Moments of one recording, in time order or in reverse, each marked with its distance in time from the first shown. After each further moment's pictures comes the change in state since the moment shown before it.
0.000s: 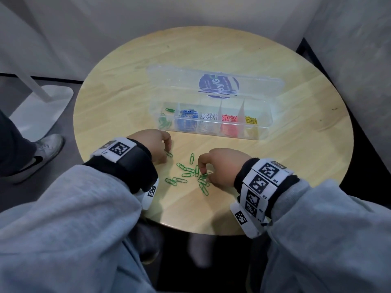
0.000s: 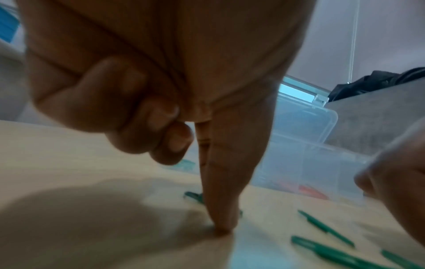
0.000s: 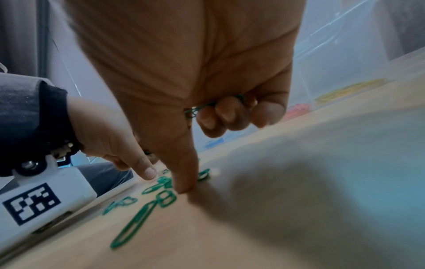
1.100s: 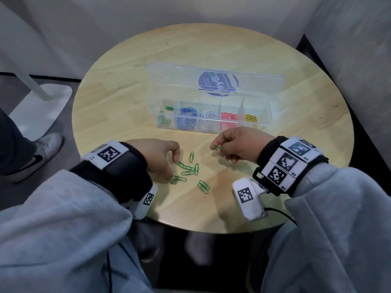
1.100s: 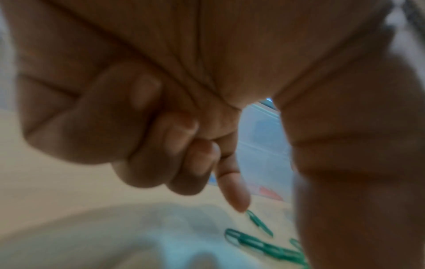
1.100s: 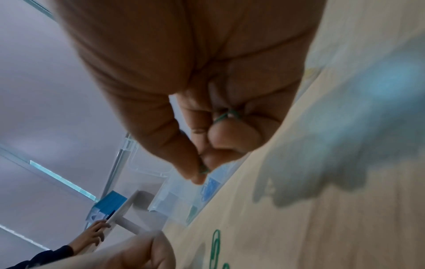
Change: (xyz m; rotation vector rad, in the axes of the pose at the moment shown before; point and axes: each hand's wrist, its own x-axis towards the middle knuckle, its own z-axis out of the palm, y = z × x) left_hand -0.020 0.005 0.004 0.029 -0.217 0.114; right_hand 0.000 0.037 -0.025 0.851 0.050 0.153
